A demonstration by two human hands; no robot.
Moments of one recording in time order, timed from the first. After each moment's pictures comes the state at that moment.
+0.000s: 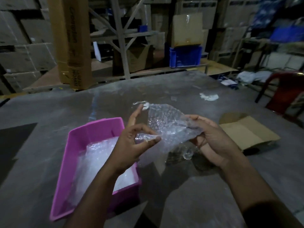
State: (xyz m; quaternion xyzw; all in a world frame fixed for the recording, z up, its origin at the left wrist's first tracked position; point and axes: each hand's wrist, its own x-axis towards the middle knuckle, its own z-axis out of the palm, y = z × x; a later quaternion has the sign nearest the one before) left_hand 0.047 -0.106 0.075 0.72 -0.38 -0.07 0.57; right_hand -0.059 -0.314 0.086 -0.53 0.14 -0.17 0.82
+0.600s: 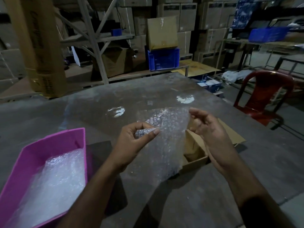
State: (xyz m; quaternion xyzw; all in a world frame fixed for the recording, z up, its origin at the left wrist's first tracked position) left_hand 0.011 -0.252 0.079 0.64 -0.36 -0.15 0.66; right_hand -0.128 -0.441 0.075 -0.68 0.11 -0.31 0.65
